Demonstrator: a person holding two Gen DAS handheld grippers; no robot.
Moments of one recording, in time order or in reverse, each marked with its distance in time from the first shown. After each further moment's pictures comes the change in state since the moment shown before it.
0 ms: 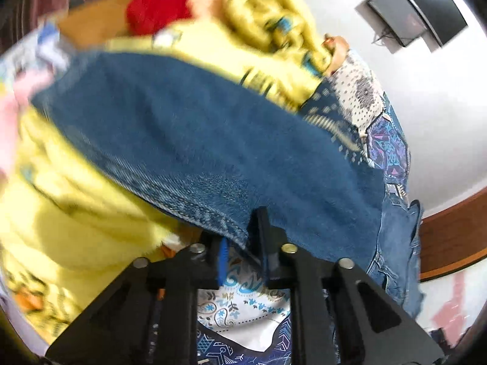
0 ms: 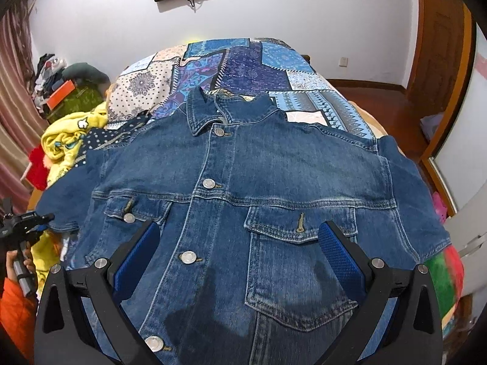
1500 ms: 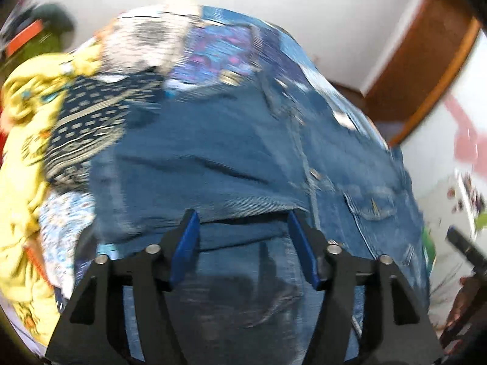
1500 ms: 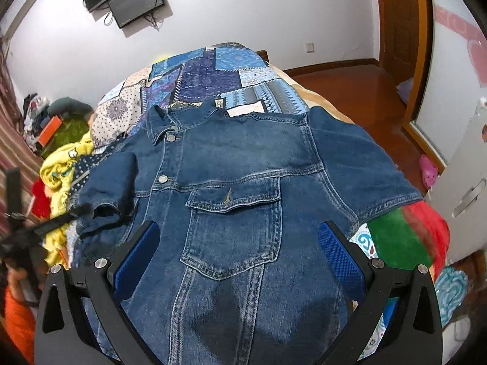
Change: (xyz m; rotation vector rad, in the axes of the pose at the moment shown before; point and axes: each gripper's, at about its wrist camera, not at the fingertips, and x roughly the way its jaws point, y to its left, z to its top) left arm -0.016 -0.257 -0.143 0.634 0.150 -0.135; right arm -0.043 -0.080 -0.031 0.167 -0.019 -0.012
